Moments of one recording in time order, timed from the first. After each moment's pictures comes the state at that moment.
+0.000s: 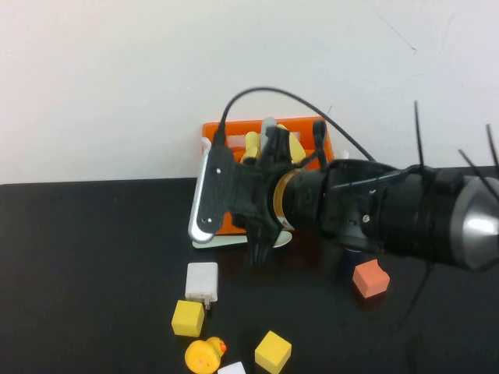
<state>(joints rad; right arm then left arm) 0.82 1.86 -1.31 -0.78 0.23 -0.04 0.09 -0.01 0.02 -0.09 0.37 0.00</state>
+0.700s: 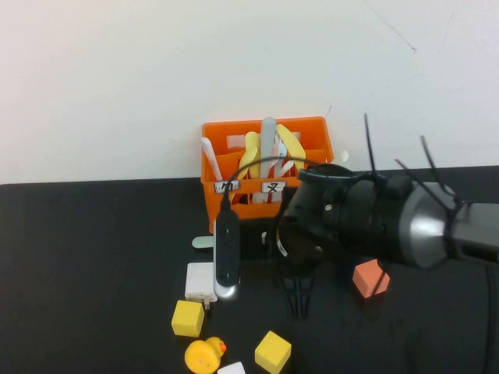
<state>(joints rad) 0.84 1.96 -1.39 -0.37 0.72 -0.51 0.09 -0.01 0.02 -0.09 0.37 0.01</state>
